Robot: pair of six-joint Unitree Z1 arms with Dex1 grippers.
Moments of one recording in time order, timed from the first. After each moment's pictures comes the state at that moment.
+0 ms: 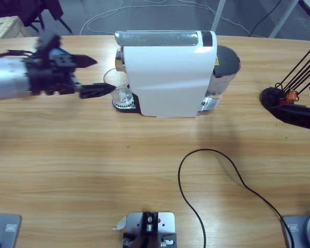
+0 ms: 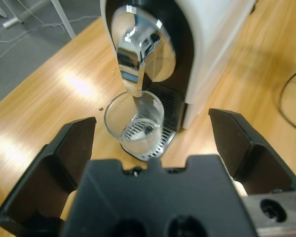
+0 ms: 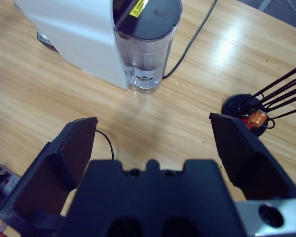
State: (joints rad) arm 0 -0.59 1.58 -0.57 -0.53 -0.38 0.28; arm 1 1.00 1.05 -0.84 0.54 -0.44 0.36
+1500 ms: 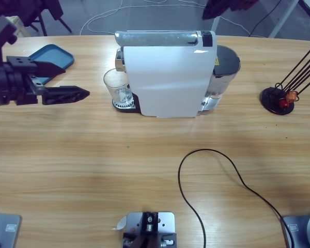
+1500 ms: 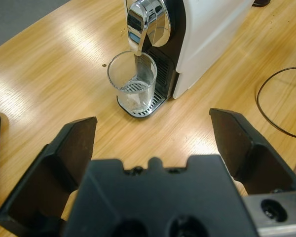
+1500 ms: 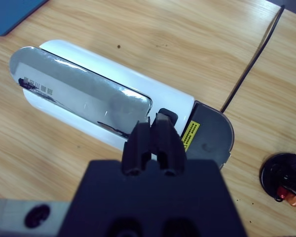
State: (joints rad) arm 0 -0.69 1.32 -0.71 0.00 -0.17 0.09; arm 1 0.64 1.84 -1.91 0.98 0.00 0.22
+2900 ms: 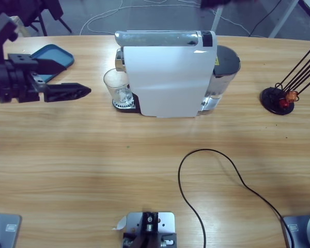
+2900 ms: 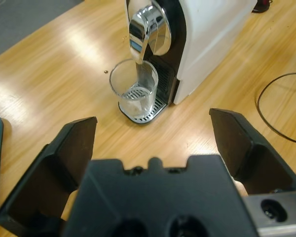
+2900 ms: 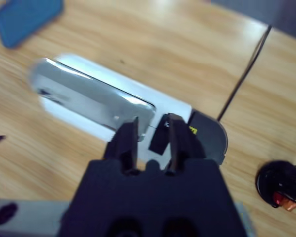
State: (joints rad) arm 0 -0.69 1.33 -0.71 -0.04 -0.17 0.09; arm 1 0.67 1.77 -1.87 0.91 -0.05 0.23
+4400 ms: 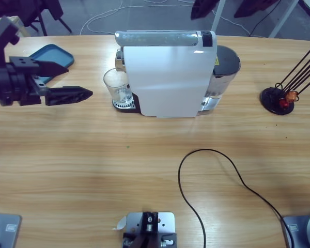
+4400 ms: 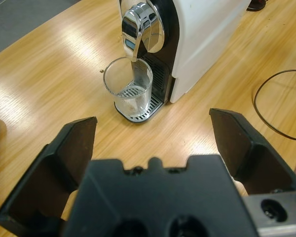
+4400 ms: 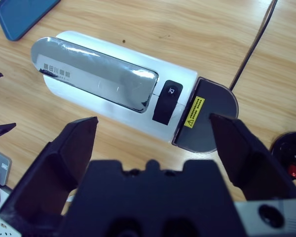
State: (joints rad) arm 0 -0.71 1.32 -0.69 -0.06 -0.17 0.08; arm 1 0.67 1.75 -1.86 1.00 -0.02 0.33
